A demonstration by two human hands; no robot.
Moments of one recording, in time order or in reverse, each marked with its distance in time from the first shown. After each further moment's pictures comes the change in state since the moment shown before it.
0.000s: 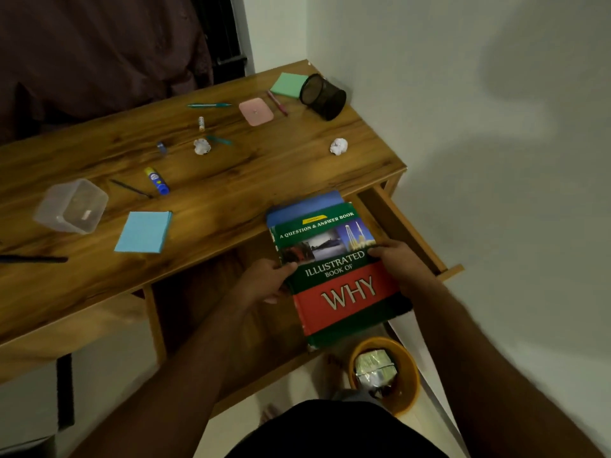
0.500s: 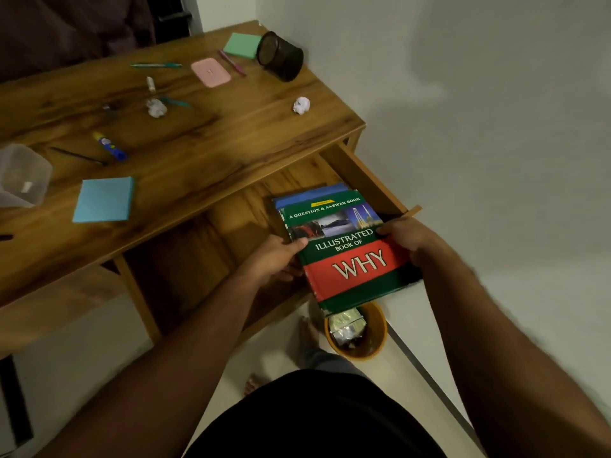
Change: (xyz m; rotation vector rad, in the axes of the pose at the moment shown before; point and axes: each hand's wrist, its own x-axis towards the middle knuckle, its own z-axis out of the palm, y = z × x) left_hand -0.034 -0.019 0.046 -0.160 -0.232 0.049; right_hand -0.058 0.048 -0.031 -0.045 0.128 0.190
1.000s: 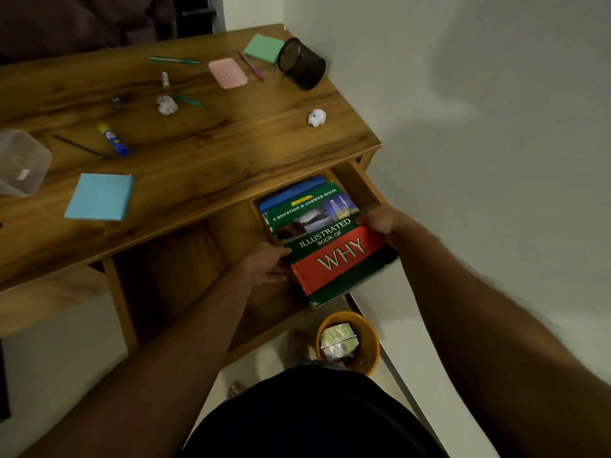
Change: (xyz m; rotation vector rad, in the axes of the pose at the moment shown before) left_hand 0.058 0.001 -0.012 -0.289 0.111 -0.195; right_hand 0.068 -0.078 0.019 -0.286 -0.088 -0.090
